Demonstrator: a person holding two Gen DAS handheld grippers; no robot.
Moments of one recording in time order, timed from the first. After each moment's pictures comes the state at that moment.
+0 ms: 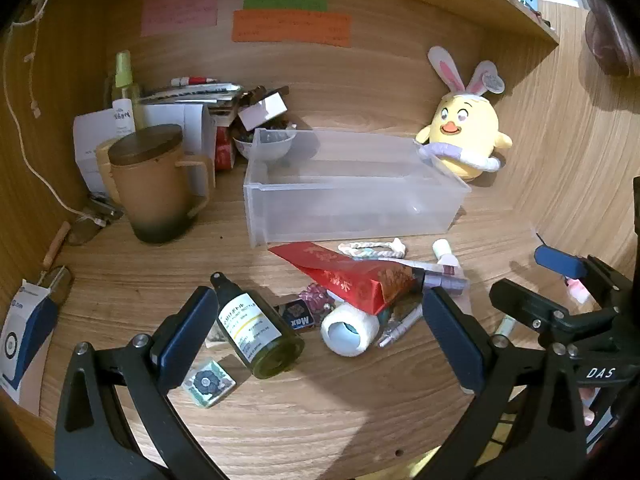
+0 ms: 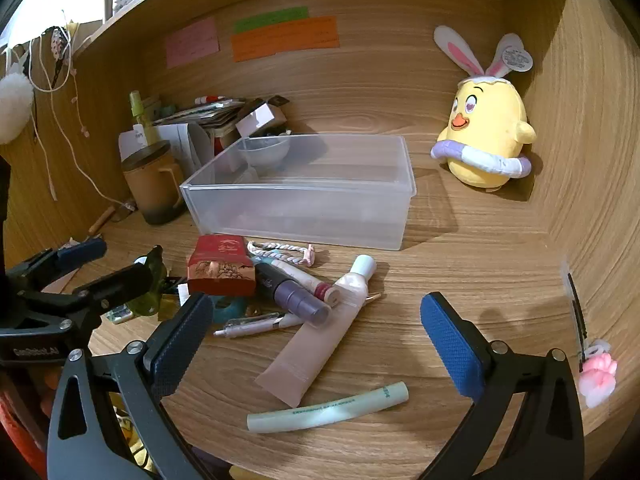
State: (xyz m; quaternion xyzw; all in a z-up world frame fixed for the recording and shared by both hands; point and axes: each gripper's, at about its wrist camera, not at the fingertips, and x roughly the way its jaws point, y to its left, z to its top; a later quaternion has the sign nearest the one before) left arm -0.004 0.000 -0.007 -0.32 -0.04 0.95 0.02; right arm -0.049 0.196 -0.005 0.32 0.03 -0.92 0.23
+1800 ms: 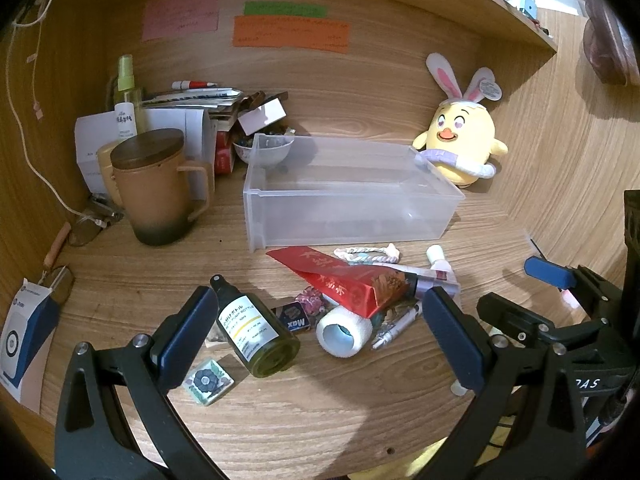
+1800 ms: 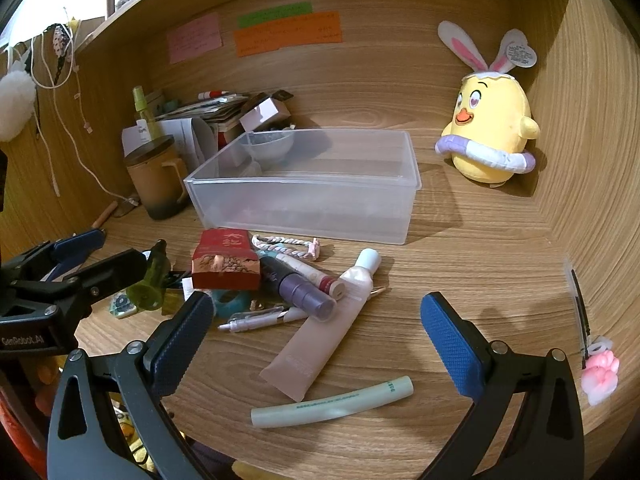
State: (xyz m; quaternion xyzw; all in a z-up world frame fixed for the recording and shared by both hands) left arm -0.001 0.004 0.000 -0.32 -0.05 0.95 0.02; right arm -0.049 0.197 -0.004 0.33 0.04 -0.91 0.24
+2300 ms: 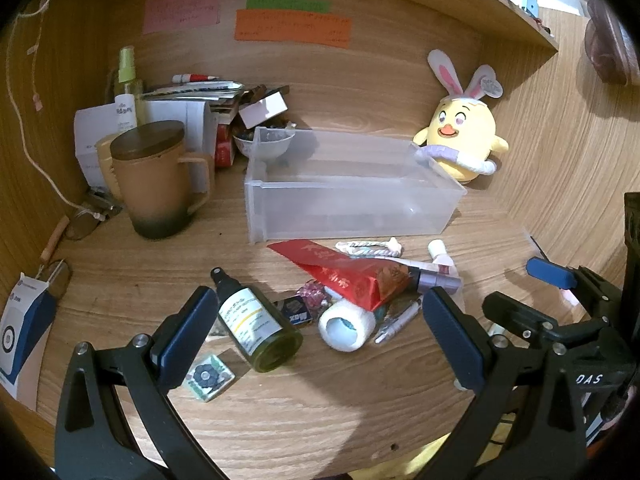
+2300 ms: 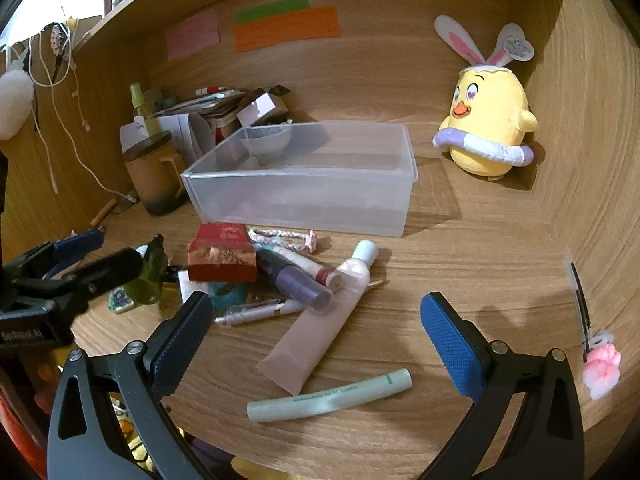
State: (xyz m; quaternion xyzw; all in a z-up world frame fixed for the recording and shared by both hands) left arm 0.002 -0.003 -0.007 -0.33 -0.06 0.94 0.02; right arm -0.047 0.201 -0.010 0.34 0.04 -0.91 0.24
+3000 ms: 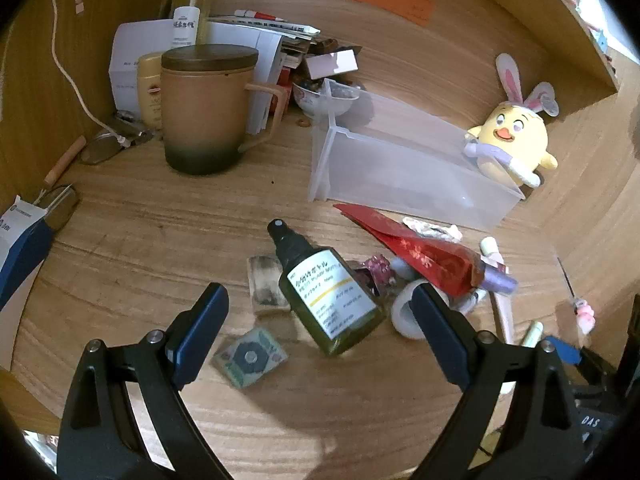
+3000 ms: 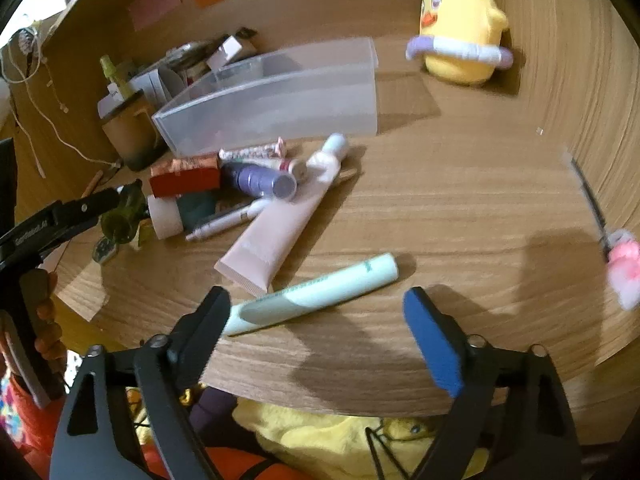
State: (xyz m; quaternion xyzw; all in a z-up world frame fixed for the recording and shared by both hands) left arm -0.012 -0.053 -0.045 -0.37 -0.14 0.92 -0.02; right arm -0.038 0.233 -0.061 0.43 -0.01 -0.87 0.22
